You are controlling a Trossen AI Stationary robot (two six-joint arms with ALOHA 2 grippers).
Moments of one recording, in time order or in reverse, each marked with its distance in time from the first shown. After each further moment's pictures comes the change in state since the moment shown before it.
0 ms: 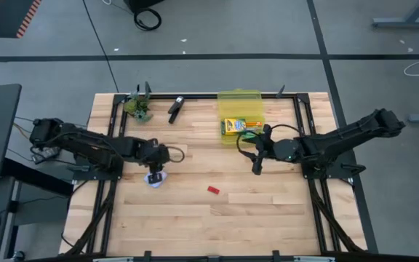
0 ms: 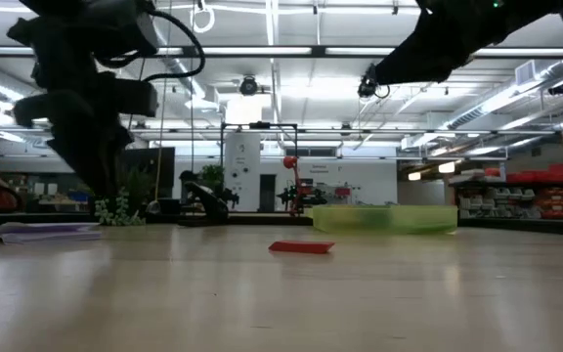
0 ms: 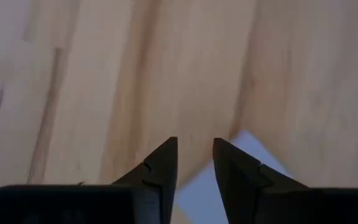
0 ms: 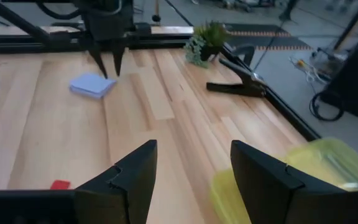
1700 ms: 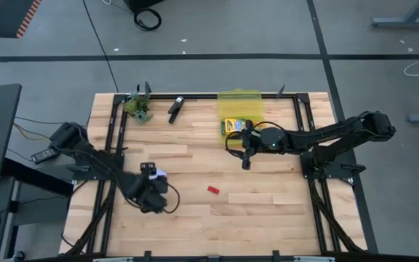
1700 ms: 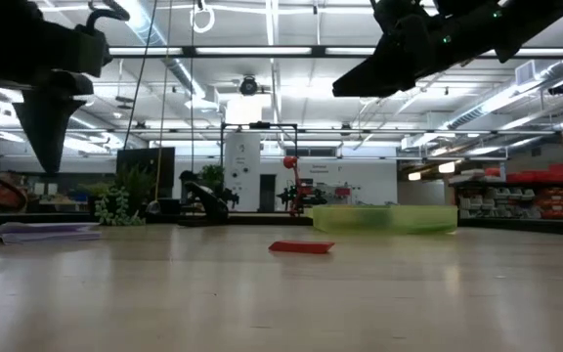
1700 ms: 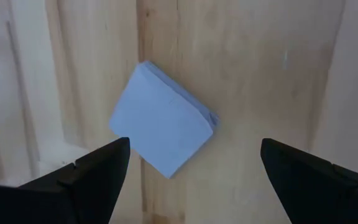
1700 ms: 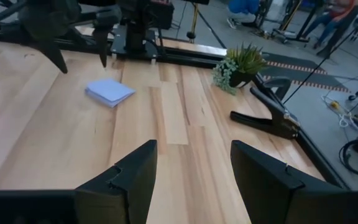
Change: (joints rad) left arm -0.514 0.325 0.348 -0.443 -0.168 -0.387; right arm -0.209 0.202 0.000 0.322 -0.356 -0.277
